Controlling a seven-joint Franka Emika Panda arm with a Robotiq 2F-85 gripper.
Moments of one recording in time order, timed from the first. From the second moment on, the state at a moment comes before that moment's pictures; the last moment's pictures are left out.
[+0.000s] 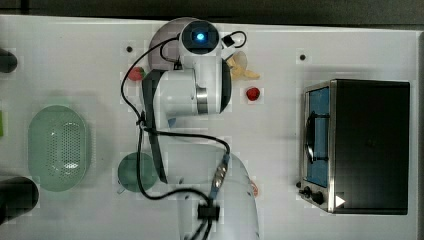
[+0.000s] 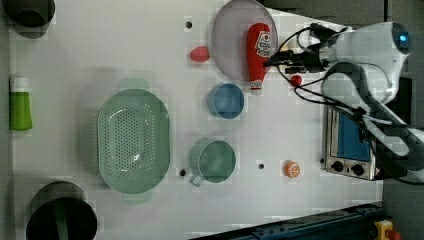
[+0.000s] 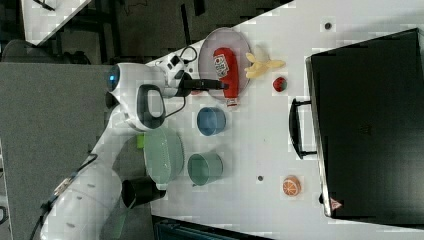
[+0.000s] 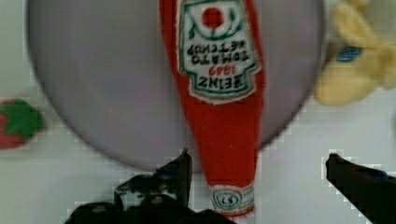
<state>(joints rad) -0.04 0.62 0.12 -1.74 -0.07 0.74 -0.56</state>
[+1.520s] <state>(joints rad) -0.01 0.80 0.12 -1.61 -0.15 0.91 -0.57</state>
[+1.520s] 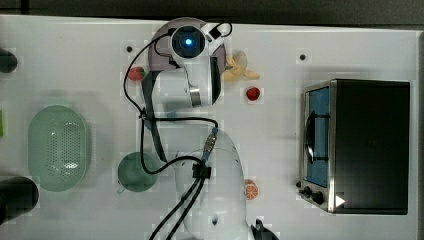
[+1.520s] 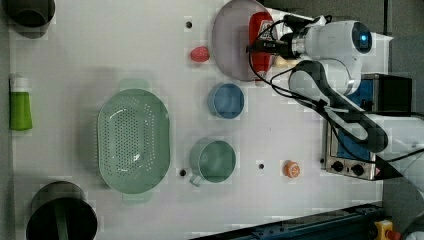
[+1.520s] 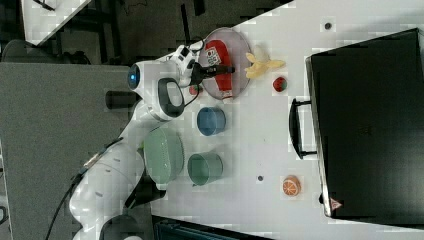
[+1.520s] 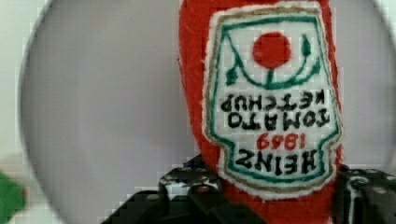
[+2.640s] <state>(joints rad) -0.07 0.05 0.08 -1.92 -0.11 0.43 -0.27</state>
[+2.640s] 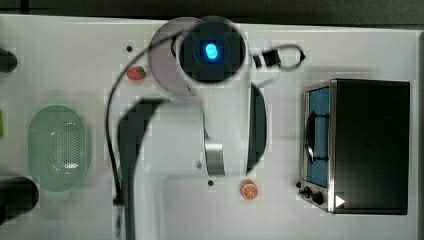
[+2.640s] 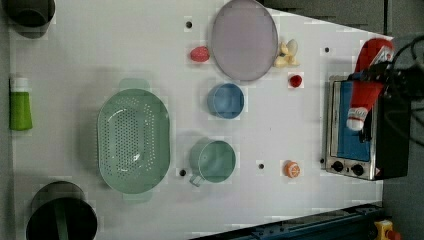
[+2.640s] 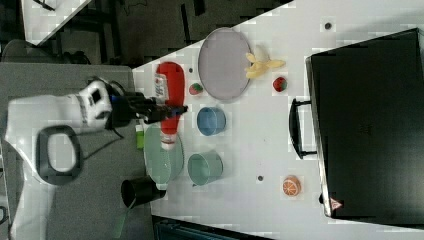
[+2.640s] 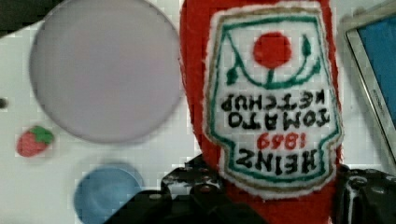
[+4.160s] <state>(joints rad) -0.10 0.16 0.04 -2.43 -0.02 1.01 -0.23</state>
